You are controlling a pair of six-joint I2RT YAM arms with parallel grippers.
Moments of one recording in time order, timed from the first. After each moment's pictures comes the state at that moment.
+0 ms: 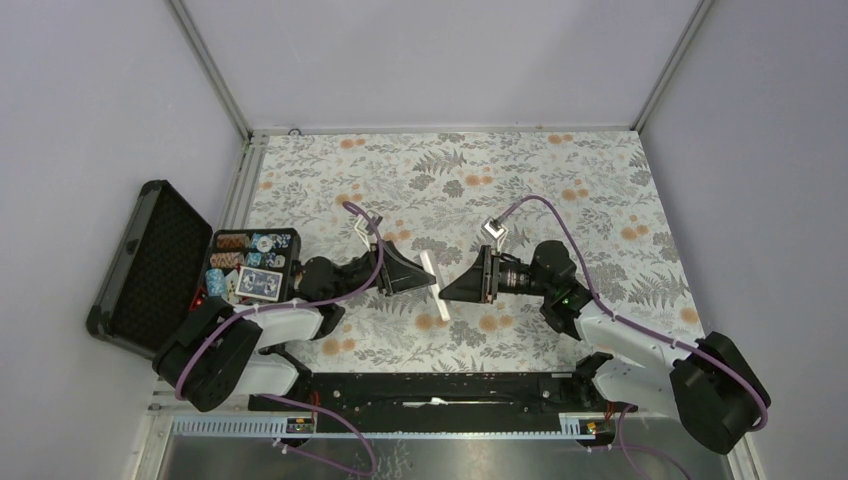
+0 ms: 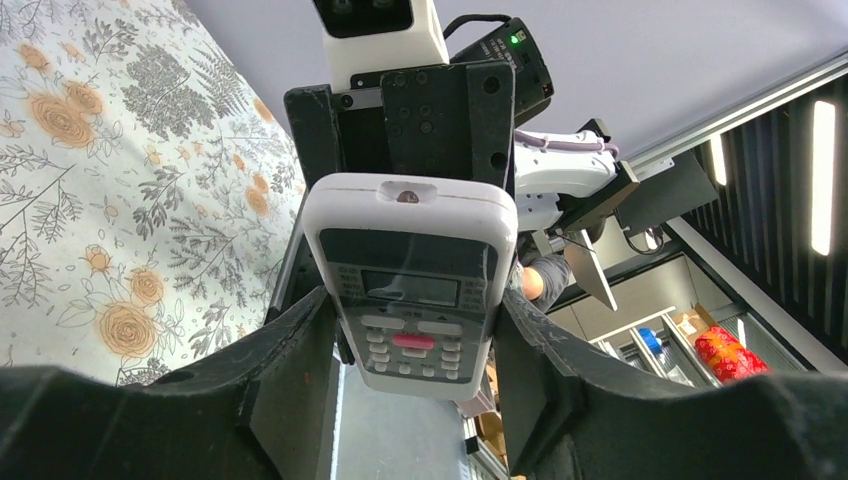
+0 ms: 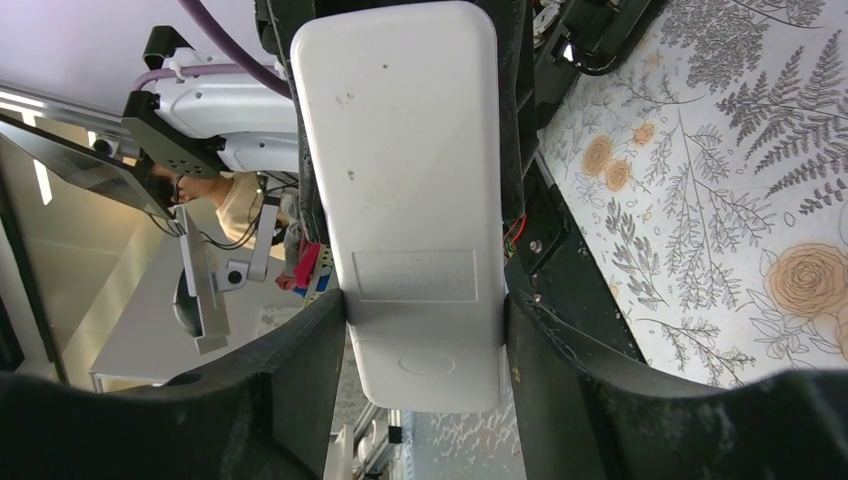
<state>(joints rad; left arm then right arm) -0.59 1.30 0.29 1.33 0.76 -1.31 0.66 1.09 0.41 0.64 -0.79 1.15</state>
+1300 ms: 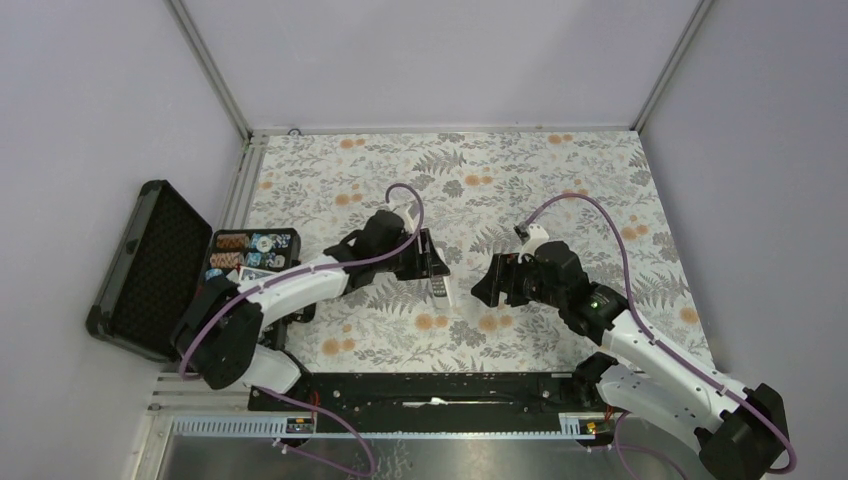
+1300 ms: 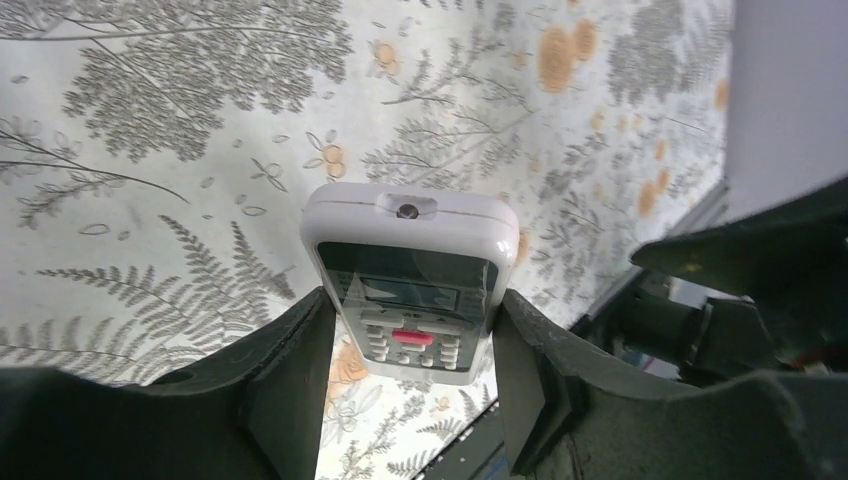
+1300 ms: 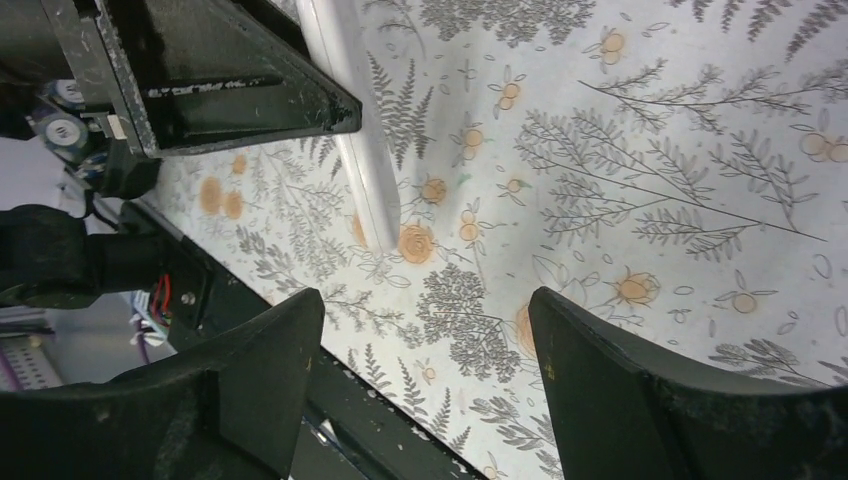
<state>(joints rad) -0.70 1.40 0.76 0.00 0.28 -0.78 0.65 0.83 0.55 -0.30 -0.19 0.58</state>
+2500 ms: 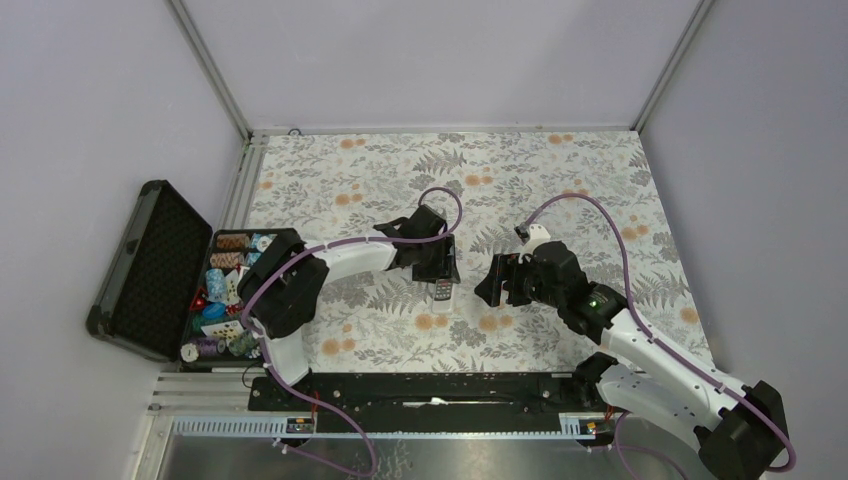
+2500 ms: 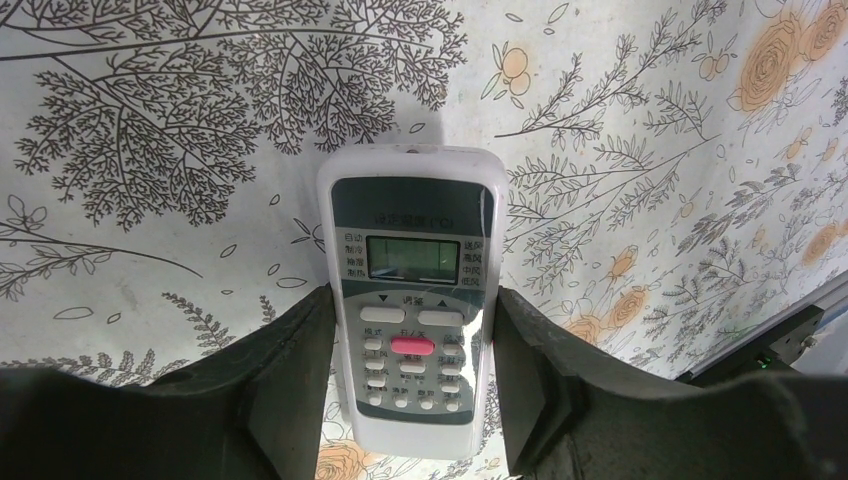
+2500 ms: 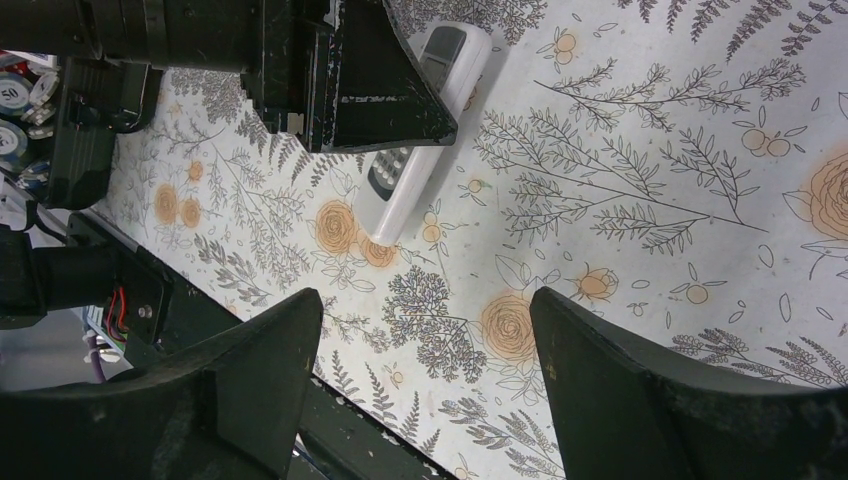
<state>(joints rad) -0.77 1.81 1.10 -0.30 0.16 -0.74 0.65 0.85 0.56 -0.33 -0.11 0.54</state>
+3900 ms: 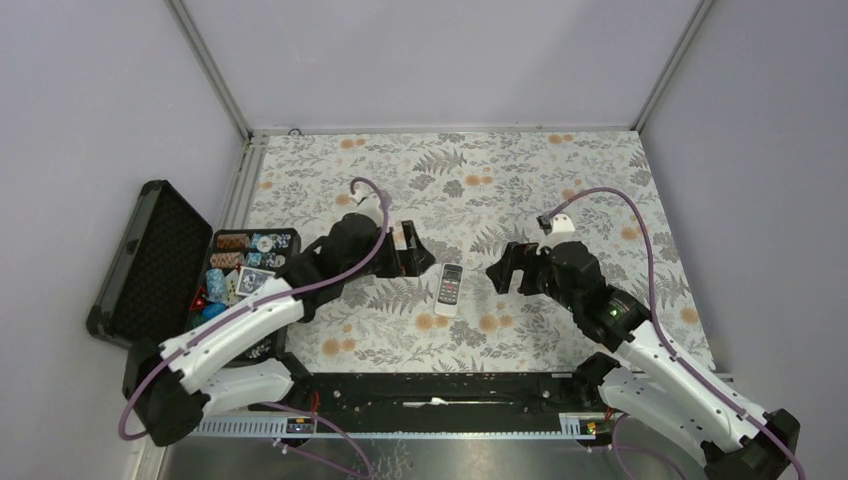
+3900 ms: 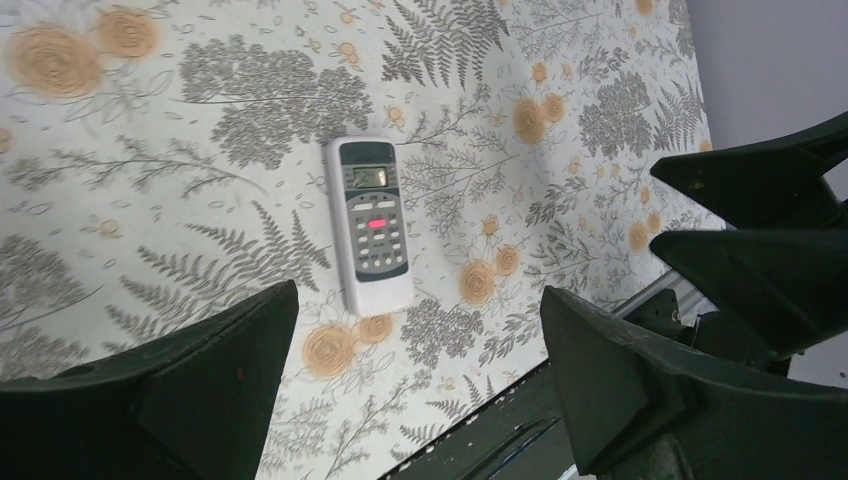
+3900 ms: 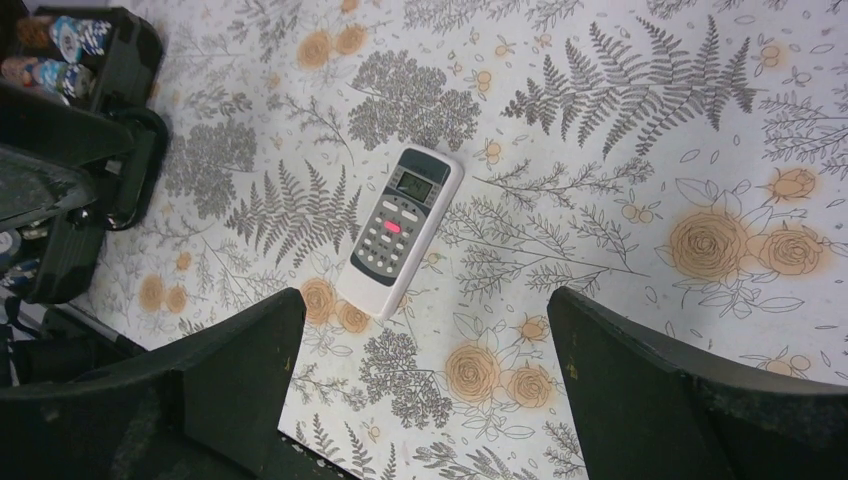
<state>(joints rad) -0.77 1.10 0.86 -0.32 0.02 -0.71 0.65 0.74 0.62 -0.39 0.07 0.50</state>
